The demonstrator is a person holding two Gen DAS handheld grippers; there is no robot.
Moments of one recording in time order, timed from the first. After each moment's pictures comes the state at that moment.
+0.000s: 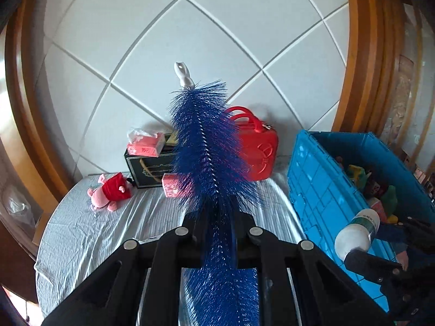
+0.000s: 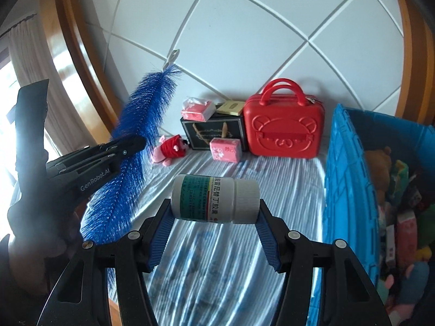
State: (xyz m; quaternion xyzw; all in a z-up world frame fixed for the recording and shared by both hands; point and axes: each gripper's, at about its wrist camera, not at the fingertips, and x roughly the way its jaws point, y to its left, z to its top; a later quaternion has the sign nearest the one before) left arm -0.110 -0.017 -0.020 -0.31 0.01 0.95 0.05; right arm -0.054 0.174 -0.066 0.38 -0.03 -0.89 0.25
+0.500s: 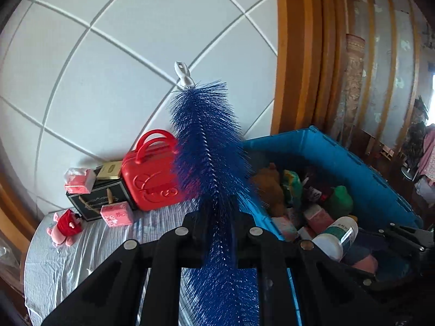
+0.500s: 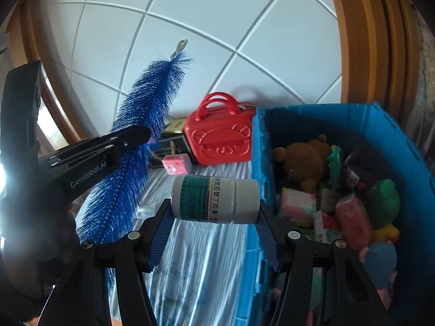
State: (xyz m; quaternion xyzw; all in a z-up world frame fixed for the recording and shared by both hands) left arm -0.122 0.160 0.019 -0.30 0.06 0.94 0.17; right arm -0.042 0.327 -0.041 0.36 -0.08 -0.92 0.15
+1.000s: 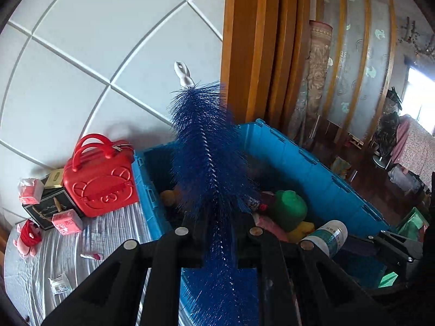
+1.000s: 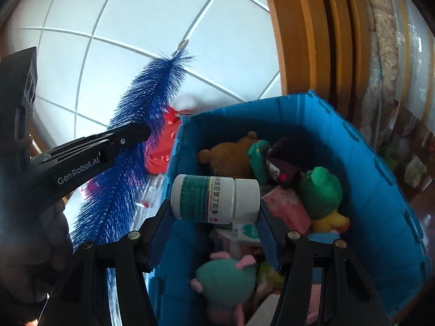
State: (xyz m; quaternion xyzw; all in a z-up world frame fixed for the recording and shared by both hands) left arm -0.131 0.292 0.008 -0.32 0.06 0.91 0.25; right arm -0.032 0.437 -0.048 0.37 -0.11 -0.92 0.05
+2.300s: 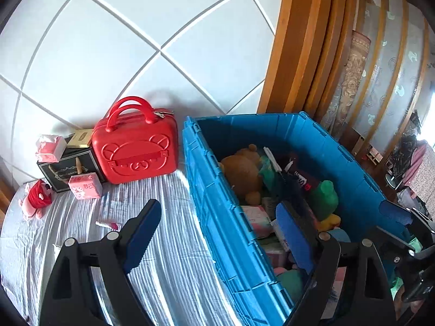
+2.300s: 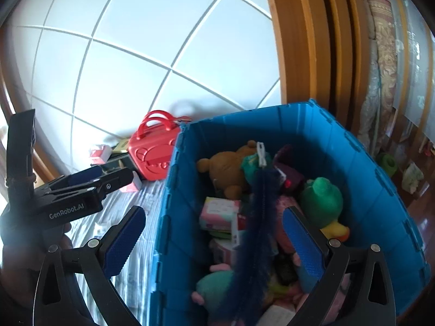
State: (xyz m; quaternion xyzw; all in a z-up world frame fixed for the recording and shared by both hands) left arm -0.146 0.189 -0.028 -0.36 0.00 0.91 0.18; right arm -0.043 0.409 -0.052 0.35 -0.09 -0.93 0.06
